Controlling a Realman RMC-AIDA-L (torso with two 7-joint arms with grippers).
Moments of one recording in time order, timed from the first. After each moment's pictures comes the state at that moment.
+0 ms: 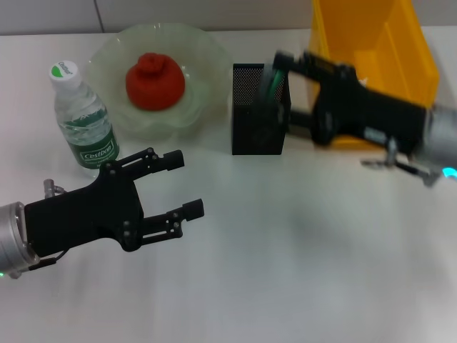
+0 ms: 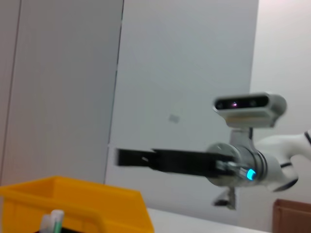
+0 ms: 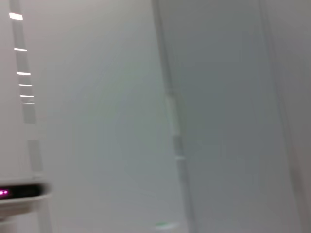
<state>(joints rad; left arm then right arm) -0.33 -2.07 0.96 0.49 1.57 1.70 -0.95 0.50 2.08 -1.13 -0.47 -1.27 -1.51 1.01</state>
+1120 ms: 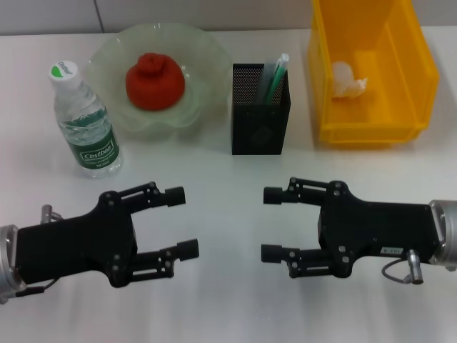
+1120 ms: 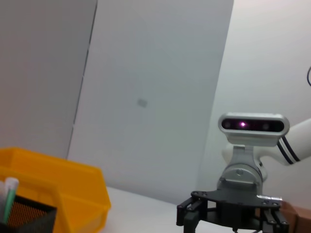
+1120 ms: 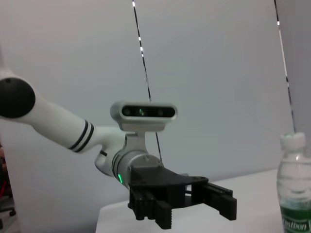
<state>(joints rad) -0.32 -2.04 0.97 0.49 1.64 1.80 -1.04 0.41 2.08 -1.13 -0.48 -1.57 -1.70 1.01</state>
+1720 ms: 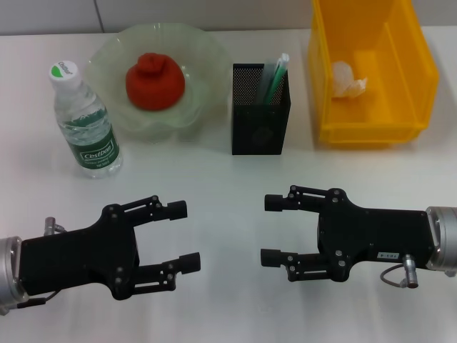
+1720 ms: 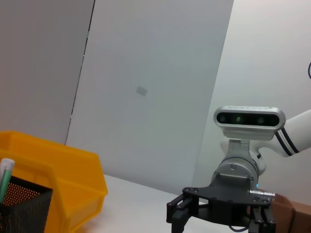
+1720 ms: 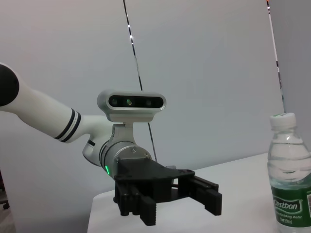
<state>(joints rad) -0.30 -2.05 0.97 0.49 1.68 1.79 -1.04 0.41 2.08 -1.13 -0.47 -1.59 -1.66 1.01</state>
